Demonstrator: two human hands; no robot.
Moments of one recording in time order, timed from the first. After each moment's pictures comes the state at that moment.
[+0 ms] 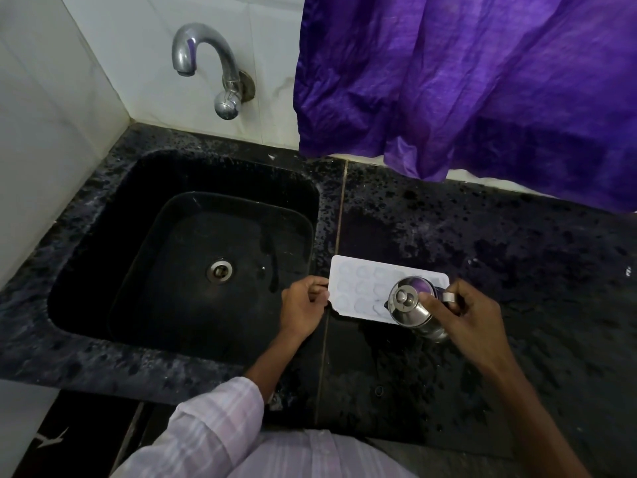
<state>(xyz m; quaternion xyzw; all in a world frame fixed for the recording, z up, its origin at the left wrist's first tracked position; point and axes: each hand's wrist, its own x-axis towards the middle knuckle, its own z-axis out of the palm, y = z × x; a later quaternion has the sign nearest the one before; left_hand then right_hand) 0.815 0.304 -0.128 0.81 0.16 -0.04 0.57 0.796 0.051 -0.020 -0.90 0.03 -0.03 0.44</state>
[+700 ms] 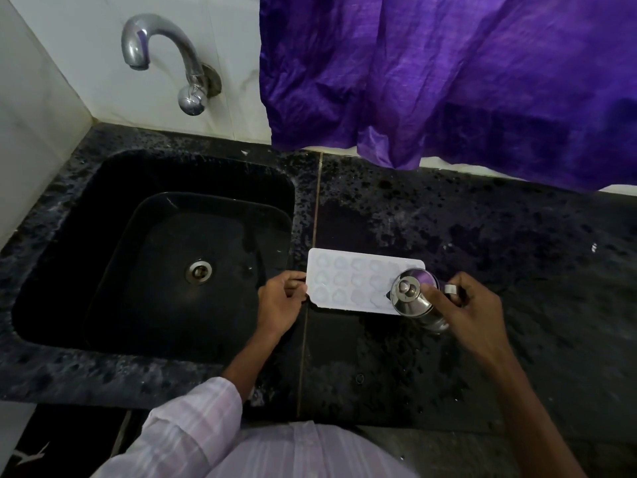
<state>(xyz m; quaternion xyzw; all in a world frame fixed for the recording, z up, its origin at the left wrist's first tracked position) 0.811 0.302 -0.128 0.80 0.16 -0.05 0.57 0.783 0.020 -0.016 -0.88 0.09 -0.06 0.46</state>
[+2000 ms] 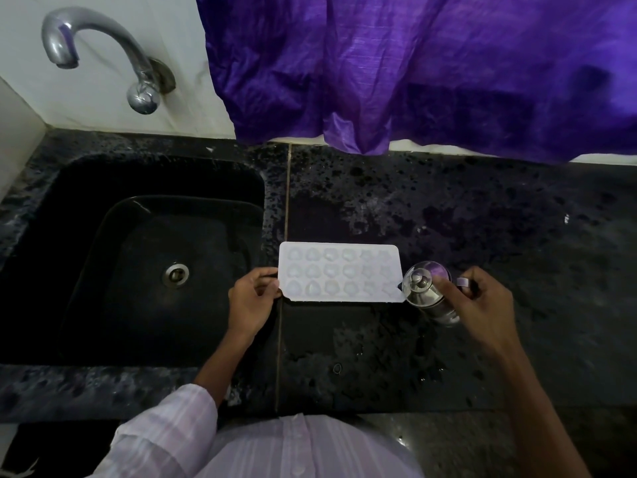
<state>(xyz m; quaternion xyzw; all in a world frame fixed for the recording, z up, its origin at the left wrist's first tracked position) 0.808 0.297 -0.123 0.79 0.17 -0.04 0.58 0.768 -0.038 -0.022 -0.87 0.16 -0.08 0.46</state>
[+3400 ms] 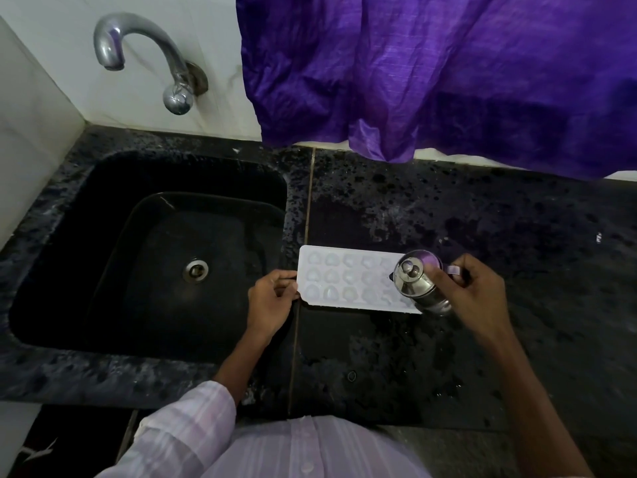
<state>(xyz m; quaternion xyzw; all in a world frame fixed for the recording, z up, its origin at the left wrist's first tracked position) 0.808 0.297 -0.119 0.79 0.19 -0.05 0.58 0.806 -0.001 -0.016 -0.87 0.11 -0.07 0.48</state>
